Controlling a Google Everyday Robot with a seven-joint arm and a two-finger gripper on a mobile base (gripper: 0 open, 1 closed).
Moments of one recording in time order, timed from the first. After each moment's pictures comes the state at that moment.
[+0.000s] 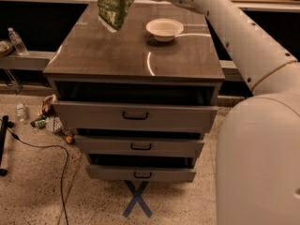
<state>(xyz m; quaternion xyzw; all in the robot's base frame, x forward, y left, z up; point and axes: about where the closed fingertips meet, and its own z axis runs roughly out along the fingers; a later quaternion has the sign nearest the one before) 0.857 0.048 1.044 -0.30 0.67 0.23 0.64</state>
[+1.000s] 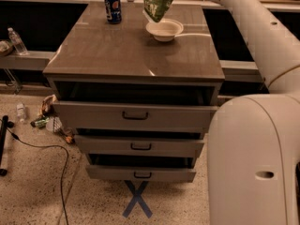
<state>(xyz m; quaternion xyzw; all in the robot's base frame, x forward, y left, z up) 0.915 -0.102 1.040 -0.19 0.72 0.13 0.66</state>
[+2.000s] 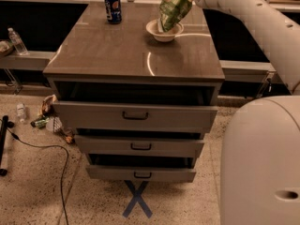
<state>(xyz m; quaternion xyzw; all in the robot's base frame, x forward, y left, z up) 0.900 -0.159 0.999 -0.13 0.76 0.10 0.62</state>
